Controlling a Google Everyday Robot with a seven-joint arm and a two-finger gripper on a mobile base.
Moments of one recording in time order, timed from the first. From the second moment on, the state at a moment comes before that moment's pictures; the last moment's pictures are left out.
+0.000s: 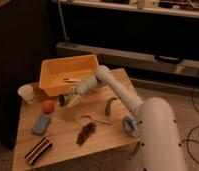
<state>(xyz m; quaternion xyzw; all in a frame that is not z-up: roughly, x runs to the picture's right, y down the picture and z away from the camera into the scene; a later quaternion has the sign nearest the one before) -0.175 0.051 0.842 -0.35 -0.53 0.05 0.77</state>
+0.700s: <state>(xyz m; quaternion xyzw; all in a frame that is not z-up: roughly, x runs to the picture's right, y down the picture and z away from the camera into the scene) -0.169 0.054 0.835 -0.32 -0.56 0.07 0.76</state>
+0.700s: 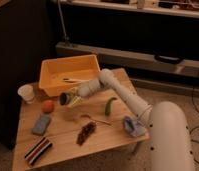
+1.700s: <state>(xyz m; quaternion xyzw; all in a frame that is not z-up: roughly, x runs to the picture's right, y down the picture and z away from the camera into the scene) -0.170 0.052 0.833 -0.34 -0.50 0.05 0.79</state>
